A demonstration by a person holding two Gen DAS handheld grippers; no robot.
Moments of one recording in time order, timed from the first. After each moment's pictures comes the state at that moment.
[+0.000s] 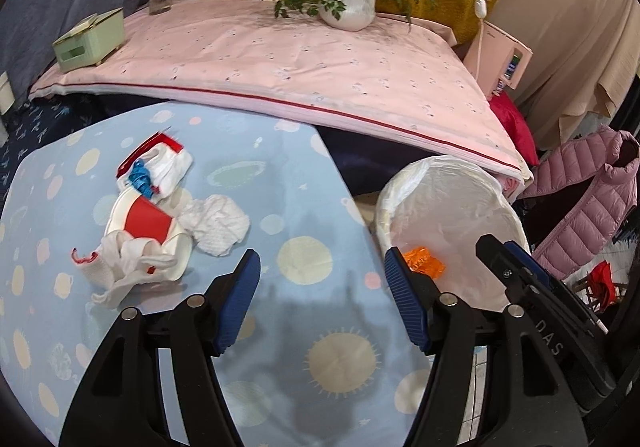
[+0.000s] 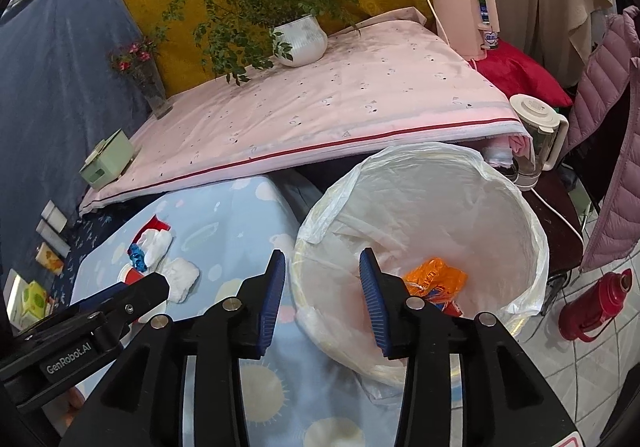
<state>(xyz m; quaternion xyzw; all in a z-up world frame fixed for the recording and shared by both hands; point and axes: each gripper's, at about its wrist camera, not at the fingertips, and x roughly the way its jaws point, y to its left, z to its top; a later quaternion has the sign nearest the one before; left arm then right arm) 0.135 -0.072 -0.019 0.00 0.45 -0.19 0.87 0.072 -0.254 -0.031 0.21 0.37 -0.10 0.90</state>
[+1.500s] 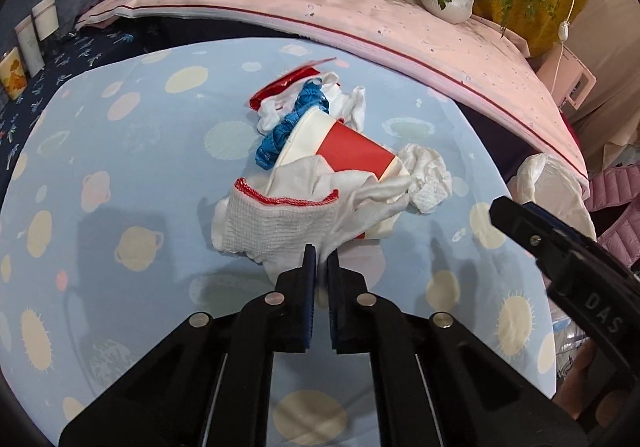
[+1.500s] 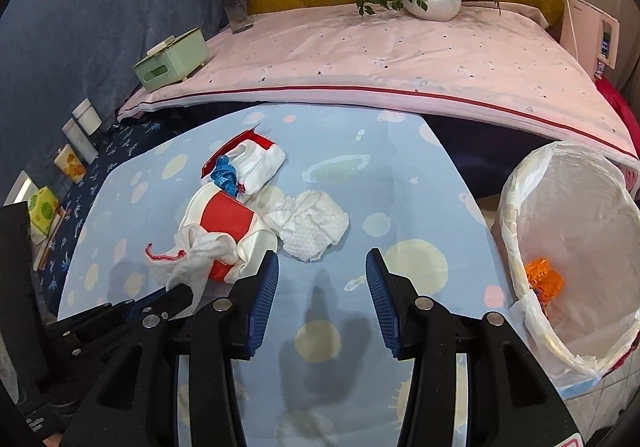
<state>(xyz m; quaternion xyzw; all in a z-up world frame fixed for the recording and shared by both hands) 0.166 0.083 -0.087 -0.03 0.49 -0.13 0.86 0.148 -0.090 -0.059 0.12 0.44 0.01 0.89</state>
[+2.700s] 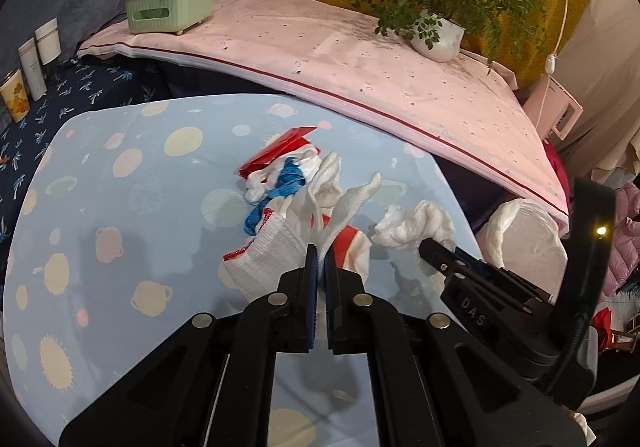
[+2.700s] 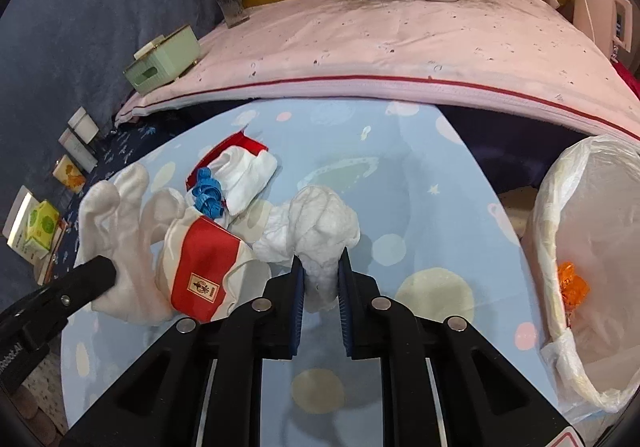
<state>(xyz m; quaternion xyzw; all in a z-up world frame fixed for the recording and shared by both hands) 0.176 0.071 -0.031 -0.05 0.45 -0.14 0.88 0.182 -0.104 -0.071 0.15 0.44 0.02 0.89</state>
